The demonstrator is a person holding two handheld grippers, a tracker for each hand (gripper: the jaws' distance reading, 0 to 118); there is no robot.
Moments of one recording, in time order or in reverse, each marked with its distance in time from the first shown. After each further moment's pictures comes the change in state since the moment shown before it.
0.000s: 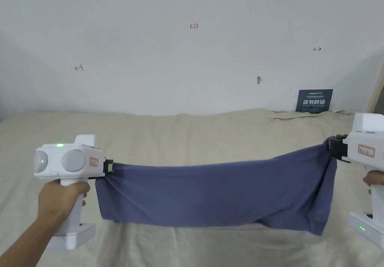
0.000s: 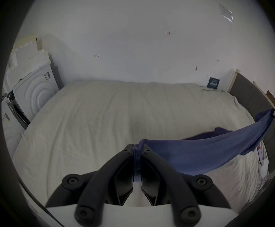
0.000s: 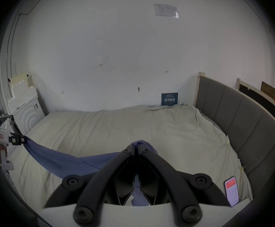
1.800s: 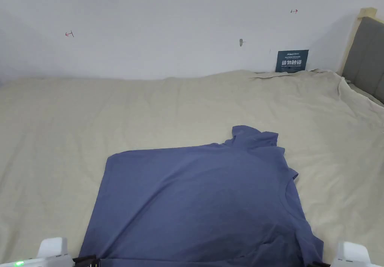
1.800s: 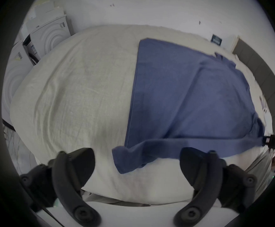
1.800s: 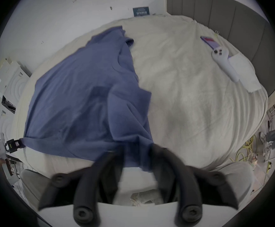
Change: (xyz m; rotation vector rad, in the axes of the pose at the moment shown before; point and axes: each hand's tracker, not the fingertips) left arm -0.066 -0.322 0.121 -0.269 0.031 0.111; right arm -0.027 -0.304 0.206 -0.493 -0.110 -0.188
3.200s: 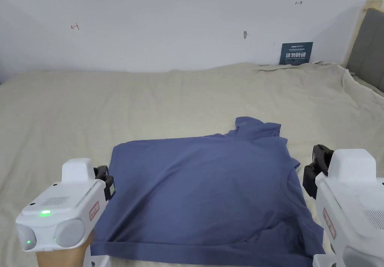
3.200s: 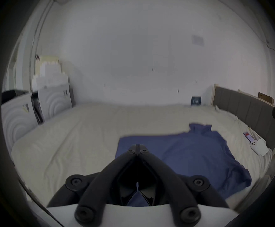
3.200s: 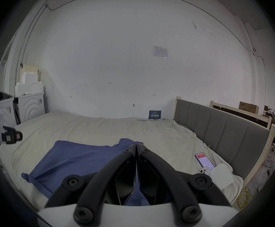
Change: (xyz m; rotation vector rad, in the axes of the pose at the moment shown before) left arm 0.082 0.051 0.097 0.479 -0.047 -0.074; right arm -0.086 0.038 0.127 0.811 -0.047 0.249
